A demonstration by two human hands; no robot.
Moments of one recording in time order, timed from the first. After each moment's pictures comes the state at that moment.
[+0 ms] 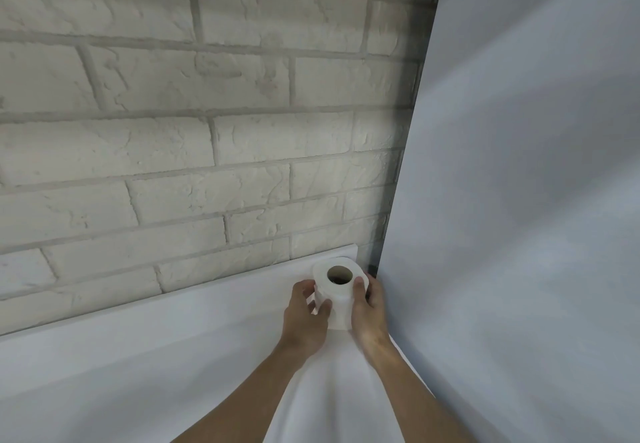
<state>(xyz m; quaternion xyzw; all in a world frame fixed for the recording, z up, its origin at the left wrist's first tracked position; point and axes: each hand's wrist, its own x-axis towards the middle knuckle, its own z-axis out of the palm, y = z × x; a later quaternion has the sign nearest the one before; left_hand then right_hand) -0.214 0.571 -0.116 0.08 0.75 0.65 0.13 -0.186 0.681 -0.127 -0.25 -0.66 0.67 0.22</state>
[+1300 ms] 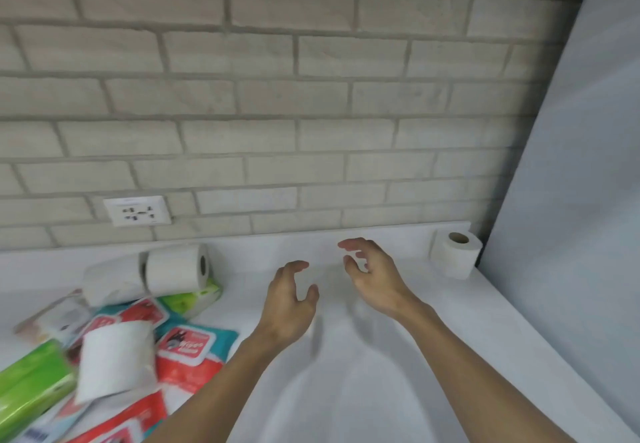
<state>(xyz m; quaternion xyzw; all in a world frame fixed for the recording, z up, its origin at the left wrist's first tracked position) -0.065 0.248 -0.051 0.09 0.86 0.50 -0.09 -0.066 0.422 -0.015 0.05 -0.86 0.49 0.11</state>
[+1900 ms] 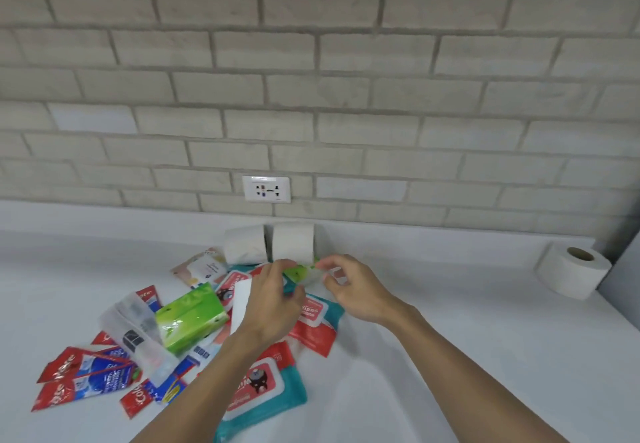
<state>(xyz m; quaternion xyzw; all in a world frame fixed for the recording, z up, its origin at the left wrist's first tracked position) -0.004 0.043 -0.046 0.00 0.91 0.38 -0.19 -0.041 0.211 -0.022 0.19 -0.88 0.44 -0.04</state>
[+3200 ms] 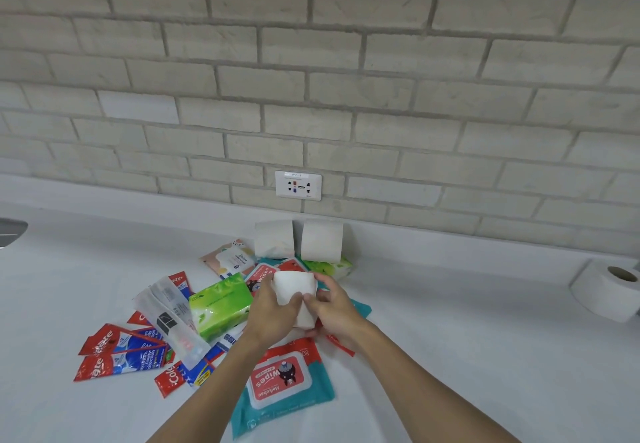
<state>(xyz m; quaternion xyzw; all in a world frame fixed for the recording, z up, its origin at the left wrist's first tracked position) 0.003 -0.009 -0.079 -0.19 0.84 0.51 -0.07 -0.037 0.117 -0.078 0.01 -0.79 0.58 -0.21</state>
